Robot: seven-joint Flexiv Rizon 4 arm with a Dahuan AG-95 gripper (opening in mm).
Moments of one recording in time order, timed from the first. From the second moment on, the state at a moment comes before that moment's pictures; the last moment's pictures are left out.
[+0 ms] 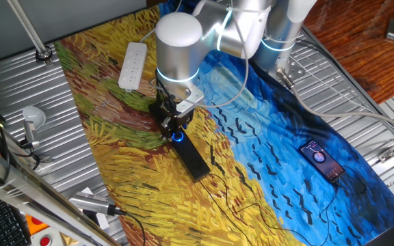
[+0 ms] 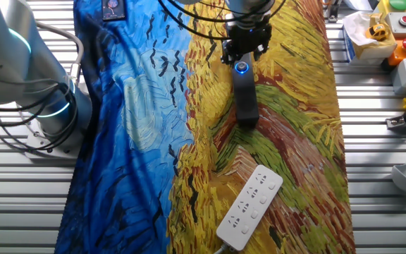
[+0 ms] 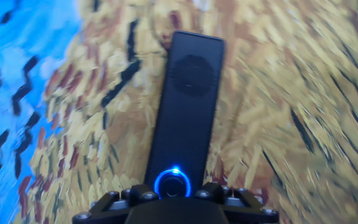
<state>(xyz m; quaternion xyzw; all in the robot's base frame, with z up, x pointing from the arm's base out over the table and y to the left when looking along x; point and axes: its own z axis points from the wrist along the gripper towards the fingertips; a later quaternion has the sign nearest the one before) 0.464 0.137 0.079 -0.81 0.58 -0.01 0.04</state>
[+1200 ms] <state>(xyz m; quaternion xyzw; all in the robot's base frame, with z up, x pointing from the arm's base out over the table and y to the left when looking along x) 0.458 0.140 0.068 -0.81 0.58 -0.01 0.04</state>
